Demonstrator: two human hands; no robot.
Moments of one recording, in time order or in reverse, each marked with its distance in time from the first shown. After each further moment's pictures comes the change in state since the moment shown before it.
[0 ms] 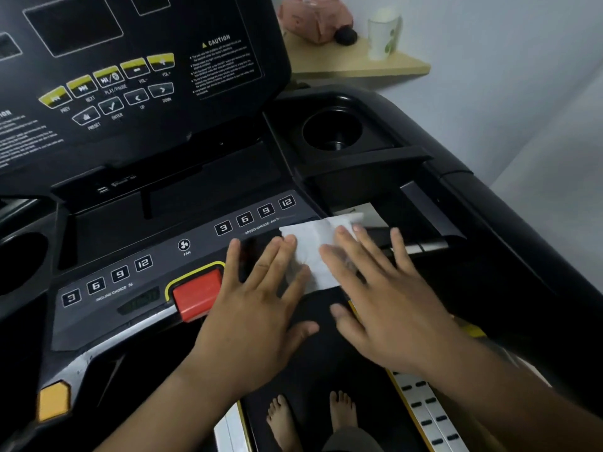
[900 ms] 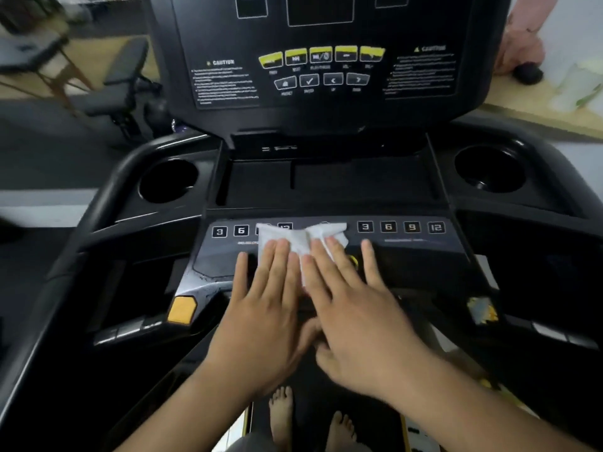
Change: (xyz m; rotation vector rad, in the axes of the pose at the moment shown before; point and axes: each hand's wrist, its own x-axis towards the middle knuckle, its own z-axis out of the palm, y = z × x) left_hand -0.093 -0.045 0.035 -0.156 0.100 -0.498; right_hand 0.081 -0.135 -0.019 -0.135 -0.209 -0.414
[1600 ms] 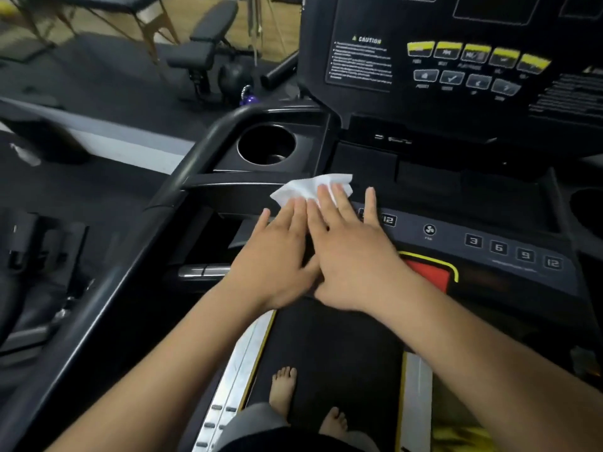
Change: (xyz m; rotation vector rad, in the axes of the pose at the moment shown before) left_hand -0.016 -0.091 -0.016 -0.372 -0.040 -0.343; right_hand 0.105 -0.076 -0.024 -0.149 -0.022 -0.190
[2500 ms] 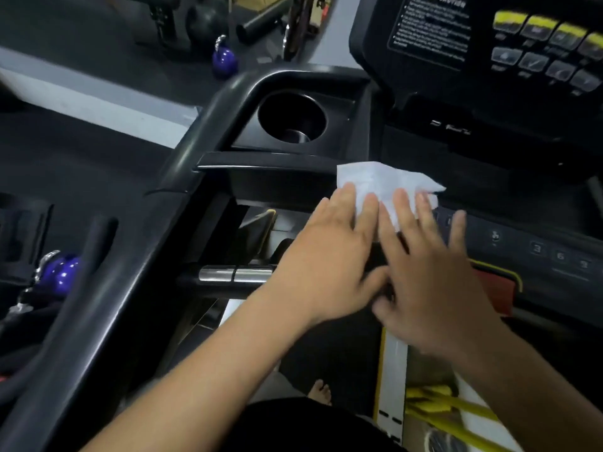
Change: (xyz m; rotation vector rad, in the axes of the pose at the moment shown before) left_hand 0.003 -0.030 -0.002 -0.078 0.008 0.188; right_hand -0.013 -0.017 0.022 -0.089 0.069 0.226
